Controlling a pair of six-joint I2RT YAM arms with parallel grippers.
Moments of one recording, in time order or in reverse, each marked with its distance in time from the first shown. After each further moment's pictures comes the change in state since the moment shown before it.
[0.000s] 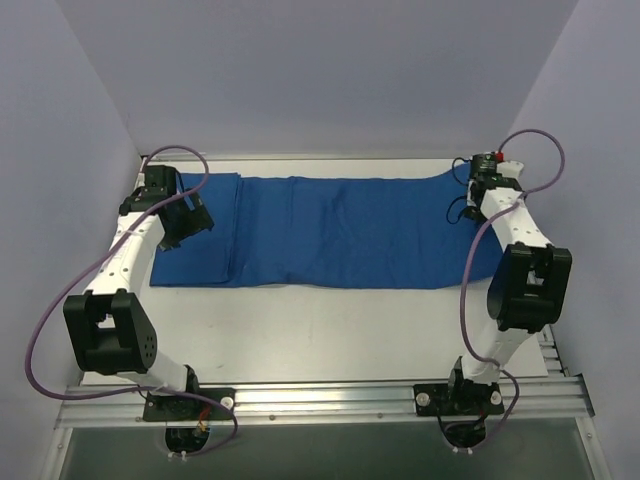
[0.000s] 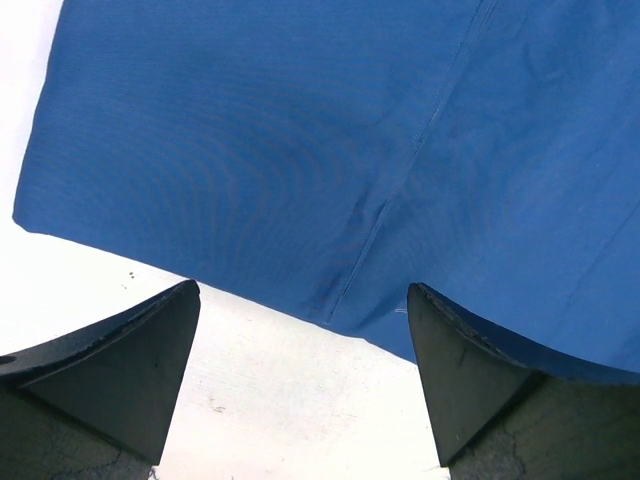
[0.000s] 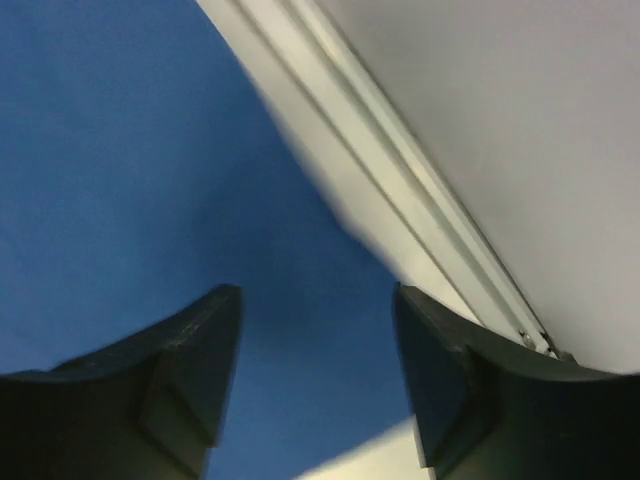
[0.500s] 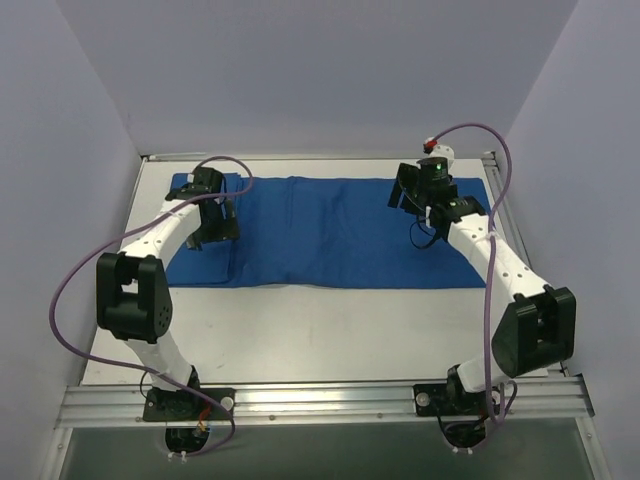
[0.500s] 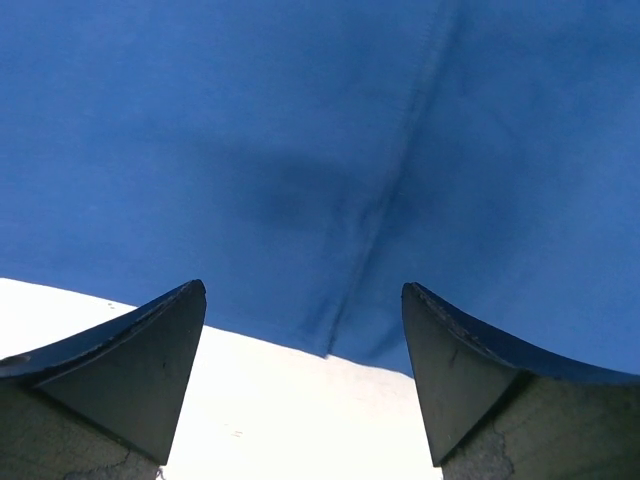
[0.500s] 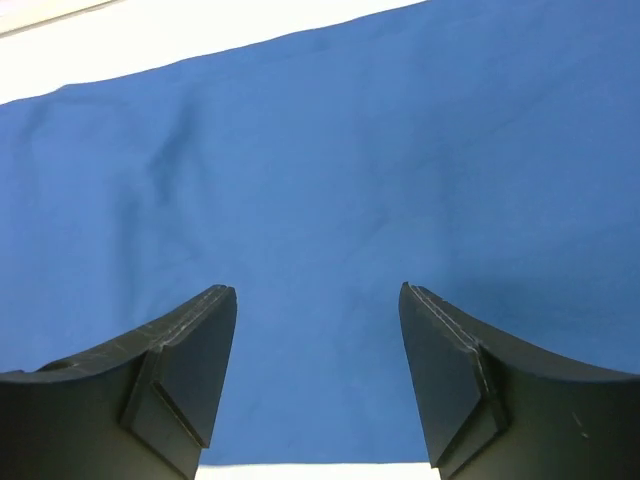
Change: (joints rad) left arm -0.184 0.214 0.061 -0.008 -0.122 0.084; right arm 0.331 -0.259 -0.151 0.279 -0.409 0.072
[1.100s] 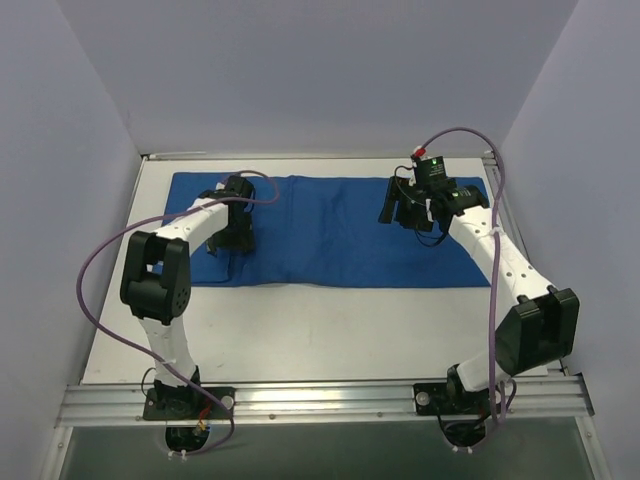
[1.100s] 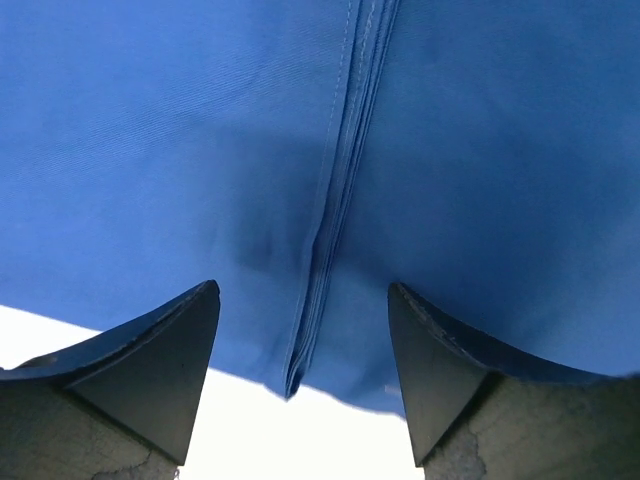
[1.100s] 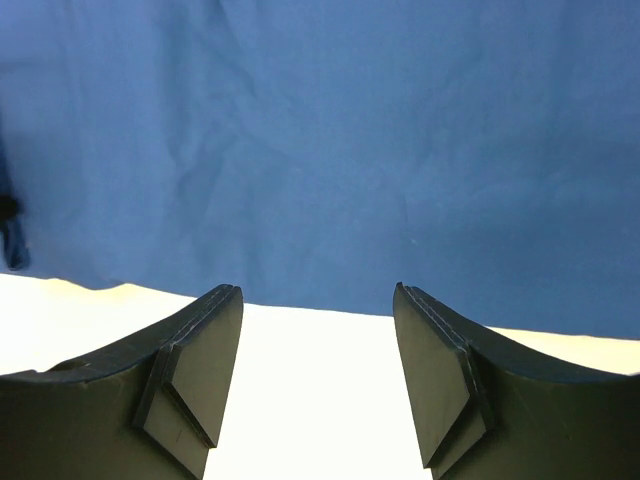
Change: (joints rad) left arm -0.117 0.158 0.032 -0.016 -0.131 0.006; right arm 0.022 -0.019 0.059 -0.312 -0.264 0.060
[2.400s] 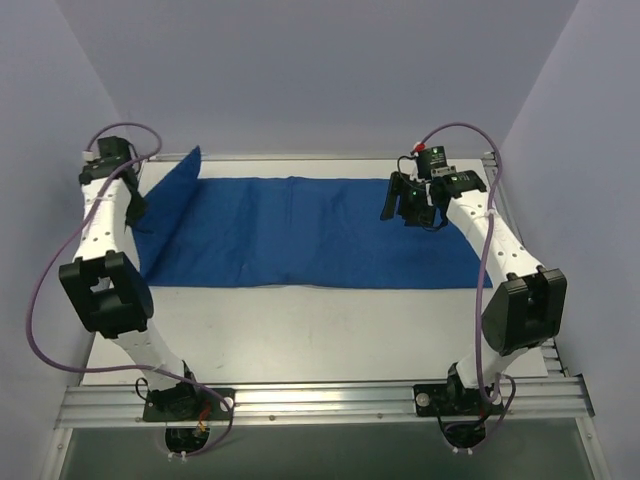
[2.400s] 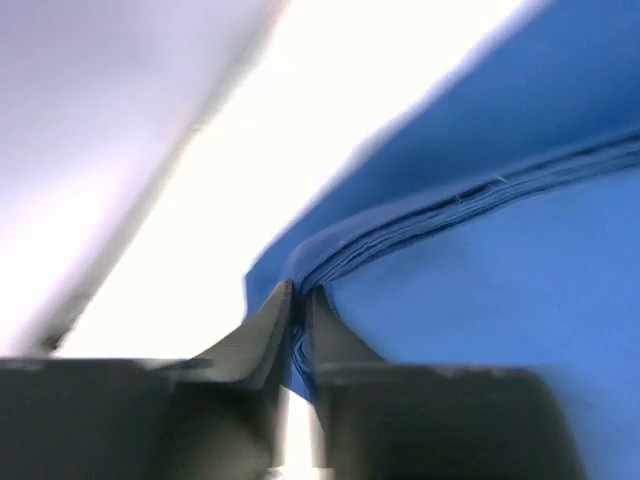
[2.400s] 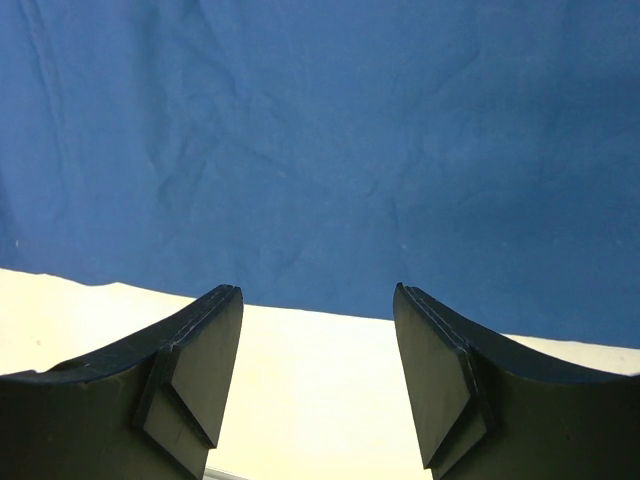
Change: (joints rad) left arm 0.485 -0.086 0.314 -0.172 -0.044 0.035; right arm -0.052 0.122 0.156 -0.109 -0.067 -0.043
